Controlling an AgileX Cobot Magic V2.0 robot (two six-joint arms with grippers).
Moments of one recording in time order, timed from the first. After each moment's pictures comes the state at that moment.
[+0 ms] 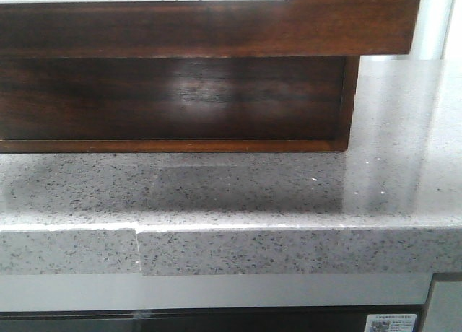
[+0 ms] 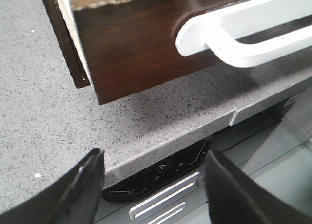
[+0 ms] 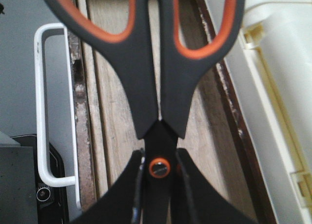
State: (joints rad) left arm -0.21 0.34 -0.63 -0.33 0.97 0.35; right arm 0.50 1.38 -1.74 0.37 1.27 -0.85
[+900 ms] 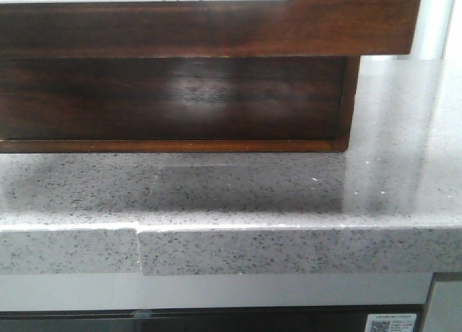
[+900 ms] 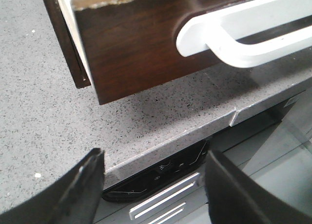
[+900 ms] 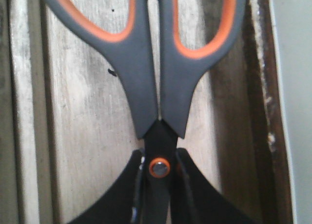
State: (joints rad) left arm -0.21 0.34 -0.63 -0.33 0.97 0.35; right arm 0.57 1.55 -1.74 0.13 1.27 -0.85
